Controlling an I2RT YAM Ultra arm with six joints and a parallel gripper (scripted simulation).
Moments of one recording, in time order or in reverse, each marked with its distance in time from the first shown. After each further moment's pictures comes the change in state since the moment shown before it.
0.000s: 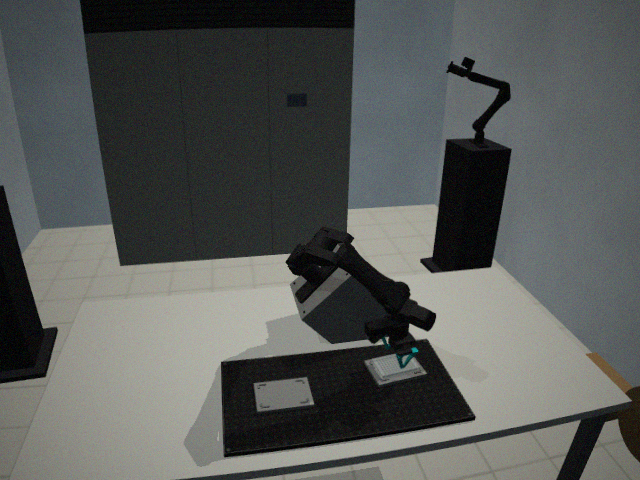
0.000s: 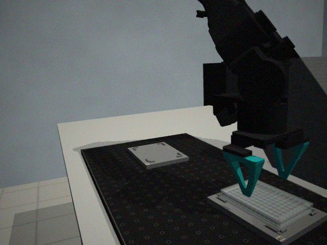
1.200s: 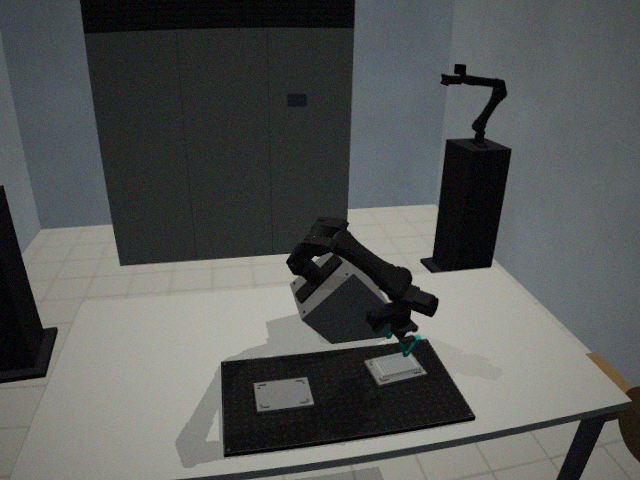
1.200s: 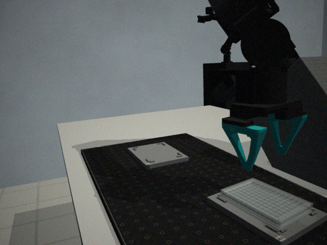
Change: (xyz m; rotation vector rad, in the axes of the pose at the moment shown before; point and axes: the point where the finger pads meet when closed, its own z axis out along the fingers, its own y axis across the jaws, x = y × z) arm 0.000 0.004 -0.046 -0.013 0.004 -0.068
